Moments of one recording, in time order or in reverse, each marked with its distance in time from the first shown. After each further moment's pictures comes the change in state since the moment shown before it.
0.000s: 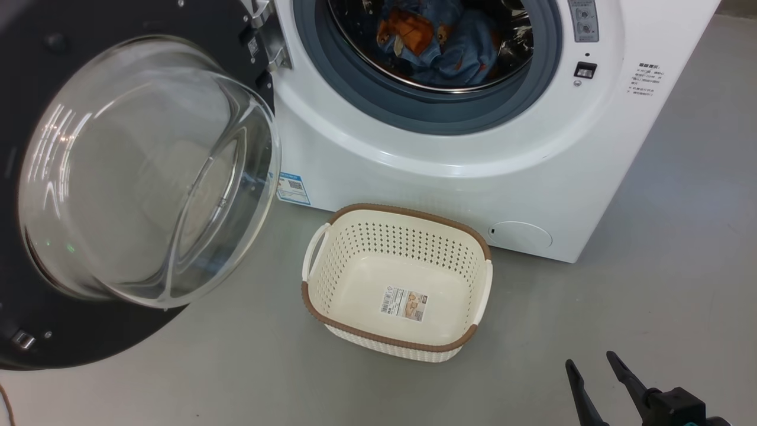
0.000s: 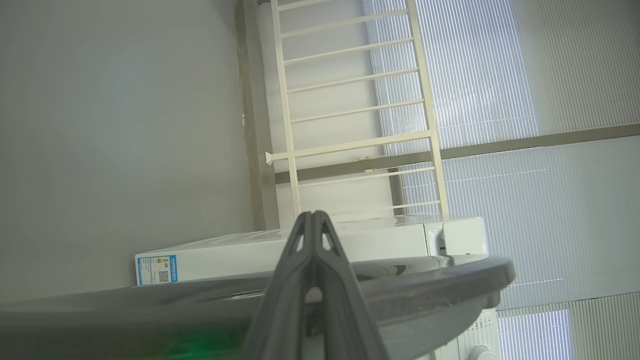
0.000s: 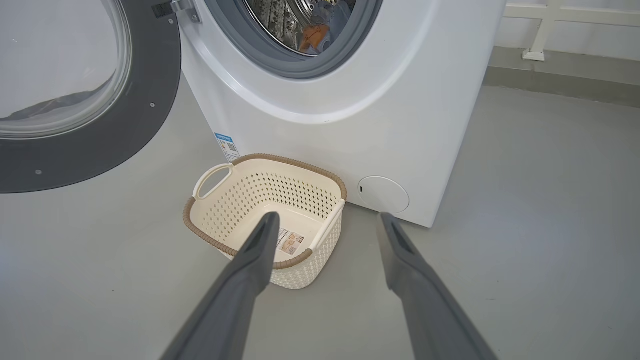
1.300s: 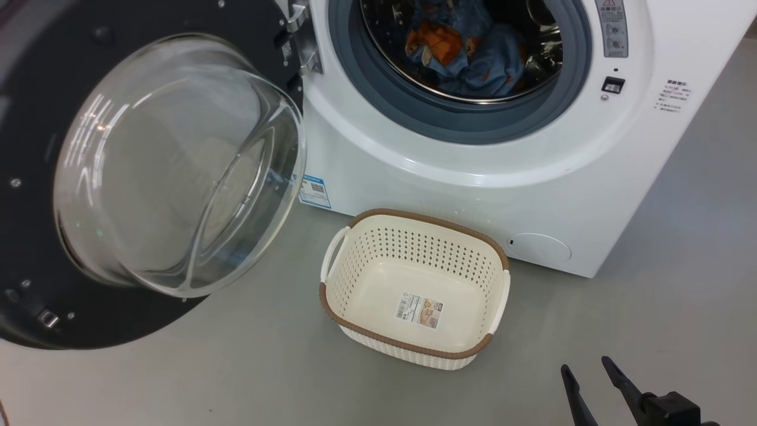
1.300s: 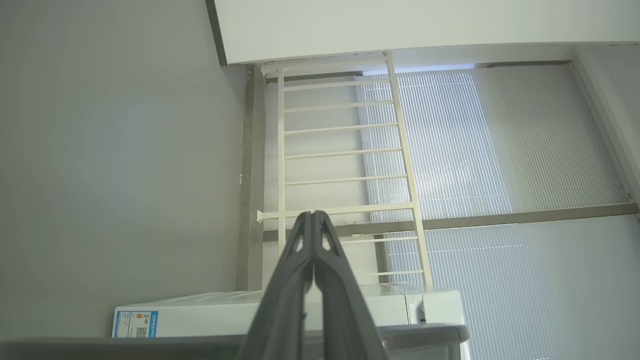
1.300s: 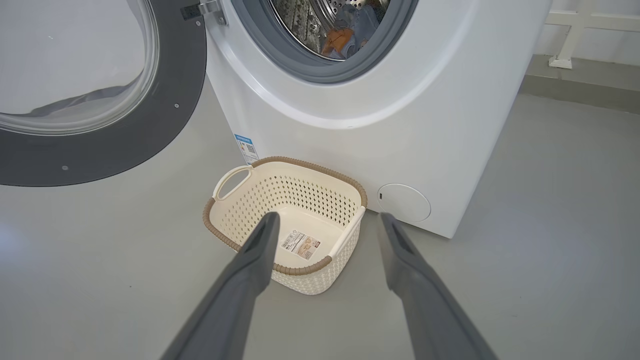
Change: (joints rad) left arm -0.017 0.005 0.037 0.054 -0.049 0.001 -0.184; right arm 0.009 0.012 0.006 0.005 0.000 0.000 0.000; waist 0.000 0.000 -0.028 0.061
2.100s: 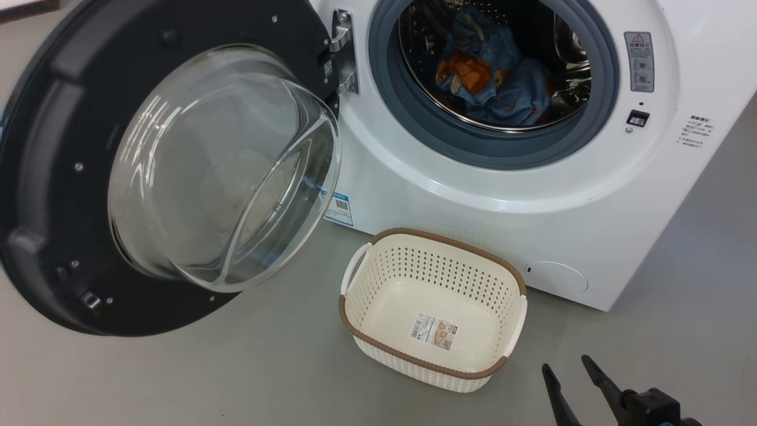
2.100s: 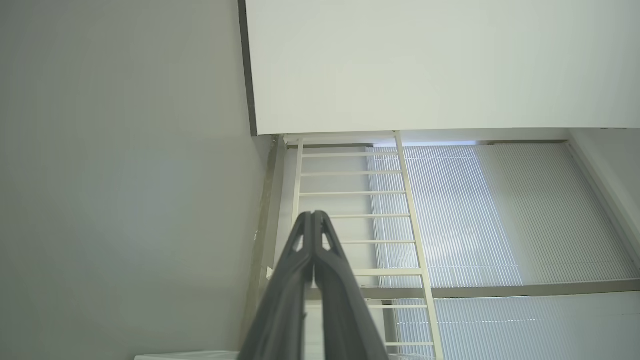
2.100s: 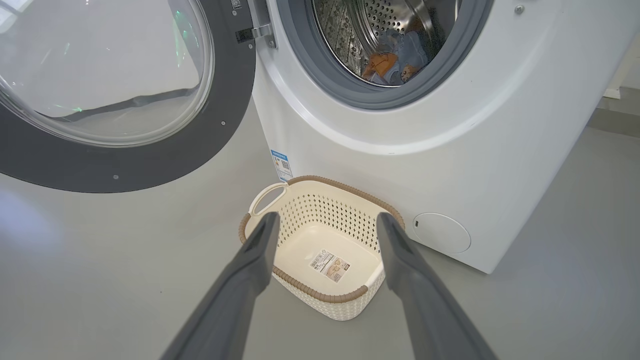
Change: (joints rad) left arm 0.112 0.005 0.036 0.010 -0.026 0.001 -0.114; right arm -0.031 0.020 0.041 0.035 0.010 0.000 0.000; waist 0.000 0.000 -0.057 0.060
